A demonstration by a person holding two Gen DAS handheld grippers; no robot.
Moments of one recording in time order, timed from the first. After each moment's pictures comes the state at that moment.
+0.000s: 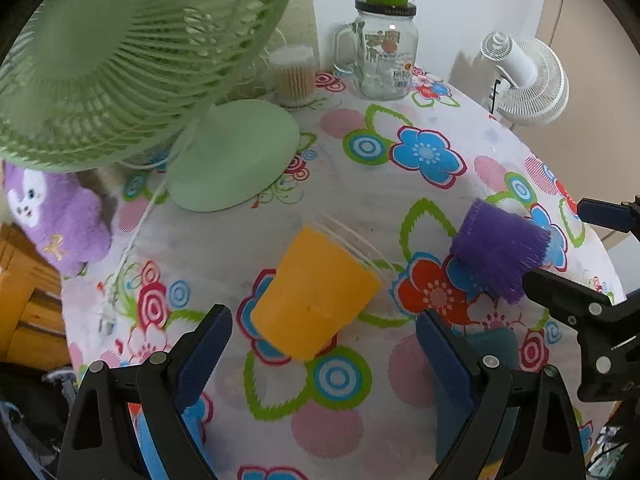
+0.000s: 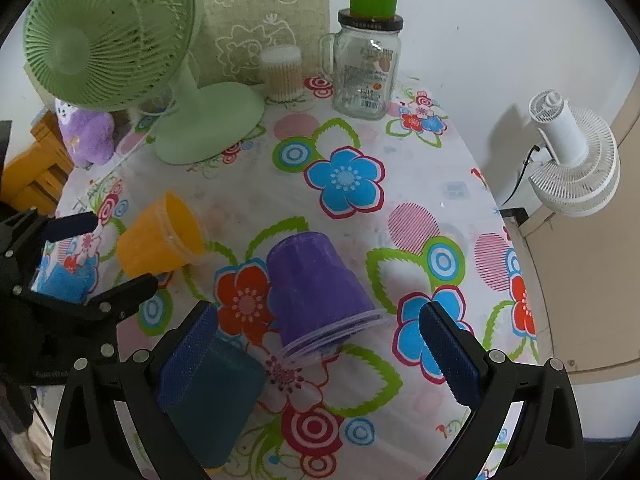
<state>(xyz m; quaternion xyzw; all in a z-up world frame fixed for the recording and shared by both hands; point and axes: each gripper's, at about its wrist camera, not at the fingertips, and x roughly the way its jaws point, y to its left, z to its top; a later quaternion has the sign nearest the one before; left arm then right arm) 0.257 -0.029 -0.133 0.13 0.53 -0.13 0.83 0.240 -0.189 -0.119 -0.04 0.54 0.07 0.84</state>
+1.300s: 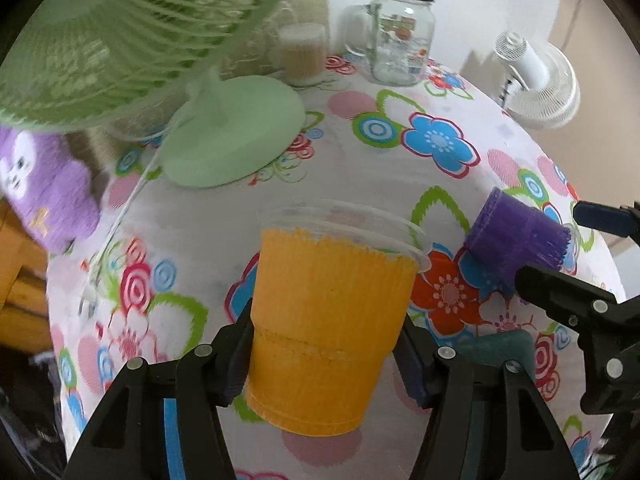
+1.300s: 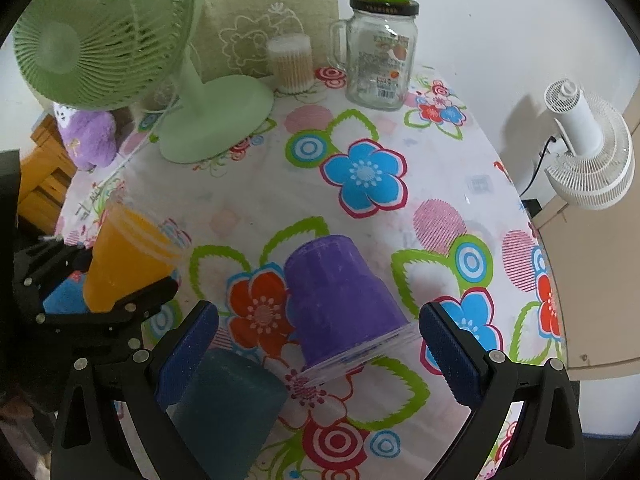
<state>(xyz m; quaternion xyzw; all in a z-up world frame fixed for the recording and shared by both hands) 0.255 -0.023 -0.150 0.09 0.55 -0.11 0.83 0.249 -0.175 -0.125 -0.02 0.55 0.08 0.83</state>
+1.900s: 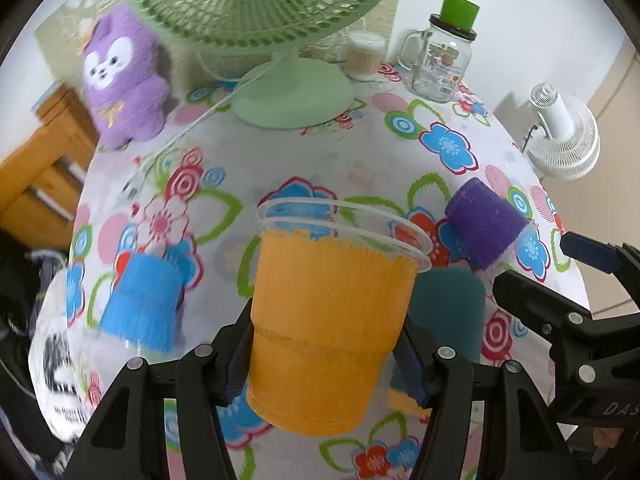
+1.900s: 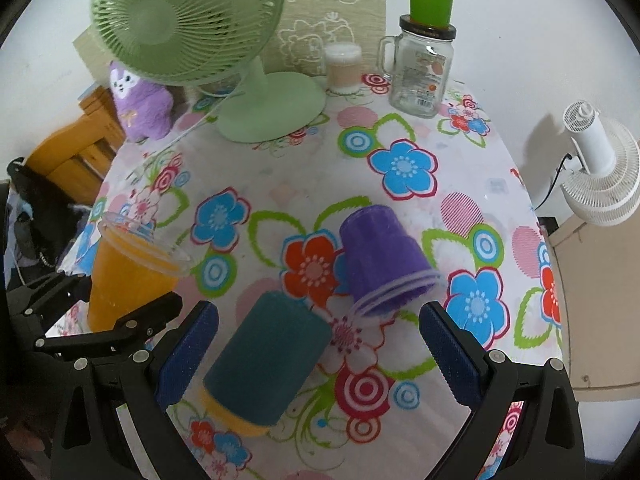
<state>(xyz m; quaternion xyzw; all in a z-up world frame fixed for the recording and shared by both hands) 0.176 -0.008 -0.118 -0.02 0.56 -0.02 0.83 0.200 -0.160 -0.099 -0.03 0.54 0.14 0.83</state>
